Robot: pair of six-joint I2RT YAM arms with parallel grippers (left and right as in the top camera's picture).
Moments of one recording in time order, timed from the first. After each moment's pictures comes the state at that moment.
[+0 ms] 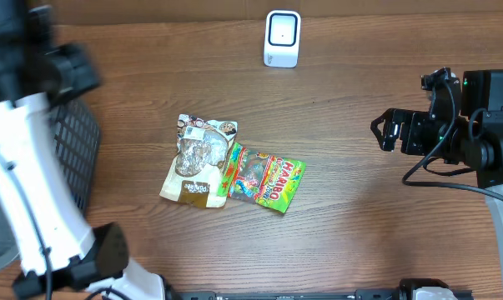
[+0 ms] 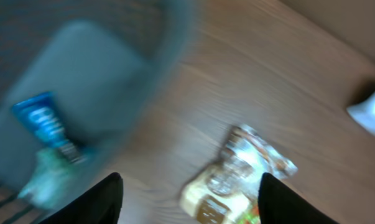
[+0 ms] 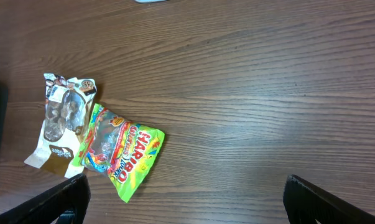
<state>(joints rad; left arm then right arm) 0.33 1.77 2.42 -1.68 -0.02 -0.28 -0.01 1.25 1.41 -1.17 -0.33 0.12</state>
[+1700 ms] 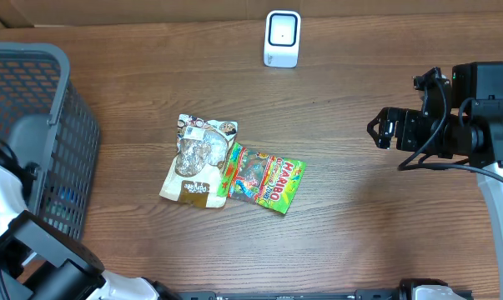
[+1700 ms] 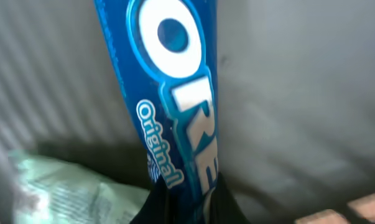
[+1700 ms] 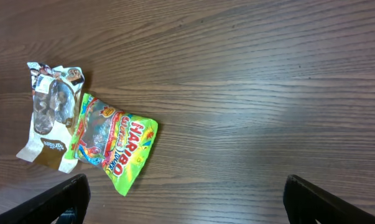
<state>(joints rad) 0.83 1.75 1.29 -0.87 -0.05 -0.32 -0.01 1.33 1.41 -1.19 -0.33 0.12</state>
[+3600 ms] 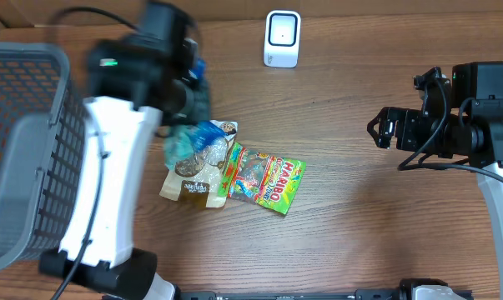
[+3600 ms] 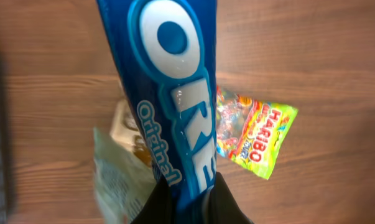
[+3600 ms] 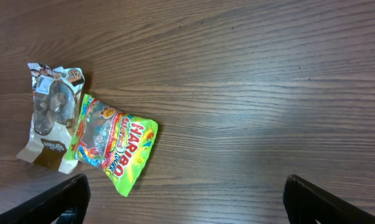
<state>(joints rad) -0.29 1.73 2.05 -1.61 0.00 -0.30 -0.01 1.33 1.41 -1.19 -0.33 0.12</state>
